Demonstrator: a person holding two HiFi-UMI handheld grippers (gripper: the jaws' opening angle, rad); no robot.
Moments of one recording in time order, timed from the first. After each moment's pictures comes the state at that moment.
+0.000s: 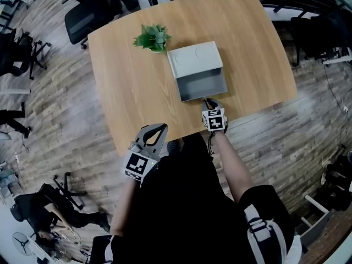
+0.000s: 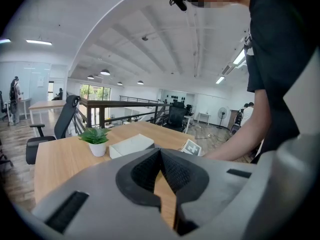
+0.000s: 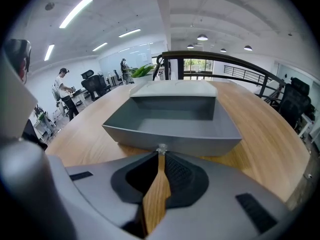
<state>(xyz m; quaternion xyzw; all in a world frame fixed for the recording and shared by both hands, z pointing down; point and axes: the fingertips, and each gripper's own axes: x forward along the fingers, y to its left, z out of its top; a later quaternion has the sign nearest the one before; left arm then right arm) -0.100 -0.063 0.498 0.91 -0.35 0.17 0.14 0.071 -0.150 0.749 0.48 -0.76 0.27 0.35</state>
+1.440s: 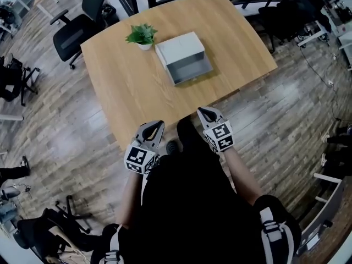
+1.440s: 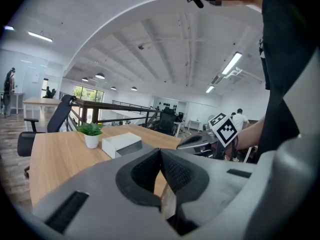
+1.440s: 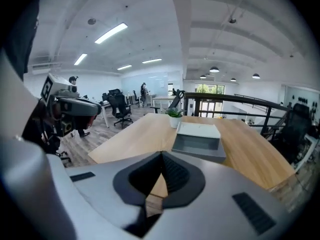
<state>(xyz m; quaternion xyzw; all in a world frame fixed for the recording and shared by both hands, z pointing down) -0.135 0.053 0.505 0.93 -0.32 0.12 0.14 0.013 0.027 0.569 0.46 -0.84 0.15 0.25</state>
